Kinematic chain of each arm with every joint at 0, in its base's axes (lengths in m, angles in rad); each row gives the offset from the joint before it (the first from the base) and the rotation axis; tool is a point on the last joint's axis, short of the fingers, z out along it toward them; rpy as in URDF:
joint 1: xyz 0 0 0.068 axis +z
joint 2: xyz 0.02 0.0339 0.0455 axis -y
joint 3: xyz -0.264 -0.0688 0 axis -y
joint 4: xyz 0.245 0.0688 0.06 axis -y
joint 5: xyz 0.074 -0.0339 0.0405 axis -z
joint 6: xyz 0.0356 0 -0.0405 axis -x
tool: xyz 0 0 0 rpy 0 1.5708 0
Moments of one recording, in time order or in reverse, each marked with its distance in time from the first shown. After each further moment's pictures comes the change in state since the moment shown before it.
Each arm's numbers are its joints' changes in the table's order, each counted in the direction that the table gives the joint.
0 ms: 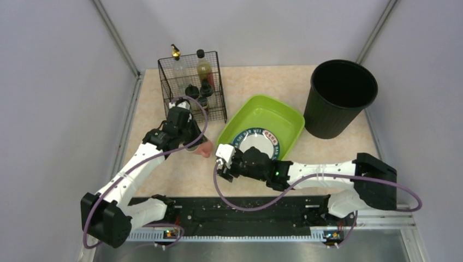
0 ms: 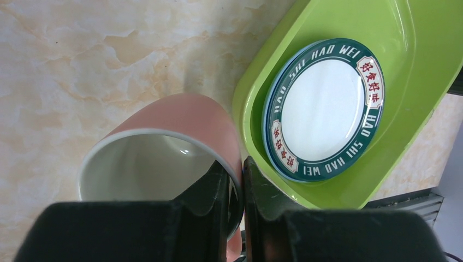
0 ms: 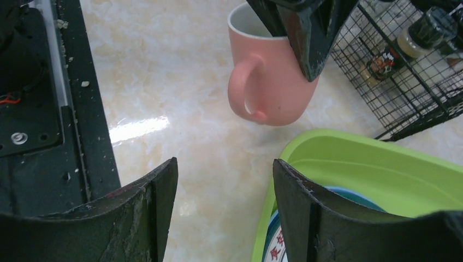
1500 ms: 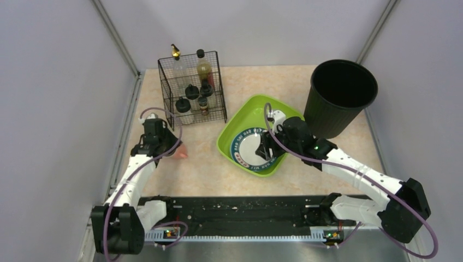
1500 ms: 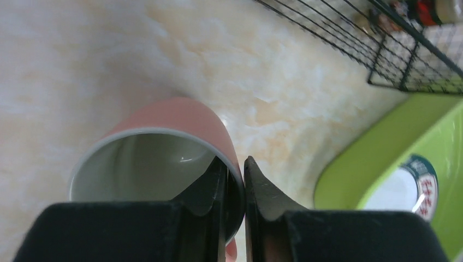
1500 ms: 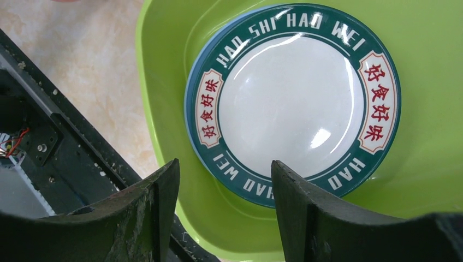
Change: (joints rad) left arm 0.424 0.095 -0.282 0.198 -0.025 -0.023; right arm -0.530 0.272 0.012 -0.610 -0.264 -0.442
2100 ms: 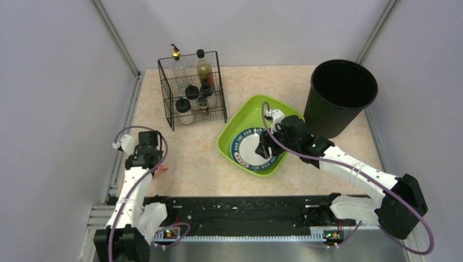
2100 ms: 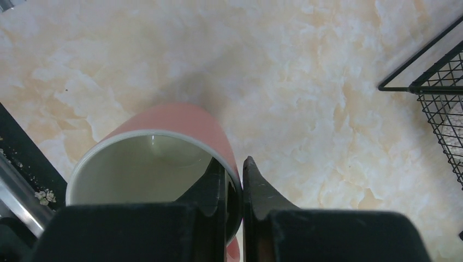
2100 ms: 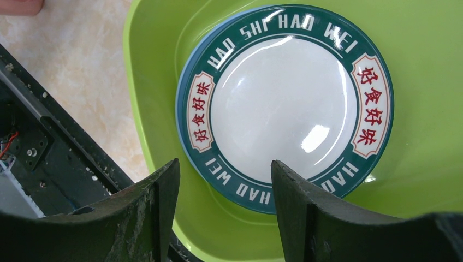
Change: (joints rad) left arm 0.043 0.142 -0.049 -0.261 -0.491 0.284; right arm -0.013 -0.032 0.013 0.006 0.002 0.011
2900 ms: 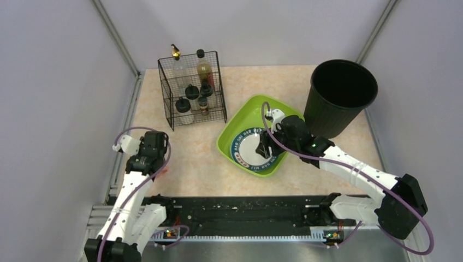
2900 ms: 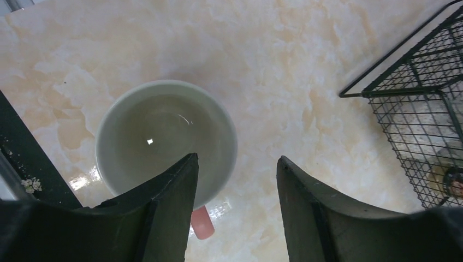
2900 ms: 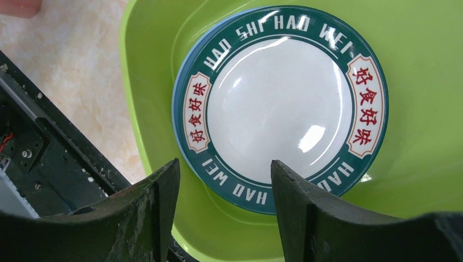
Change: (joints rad) left arm -0.175 0.093 0.068 -0.123 -0.175 0.173; right arm 0.000 0.000 0.000 0.000 0.011 0.008
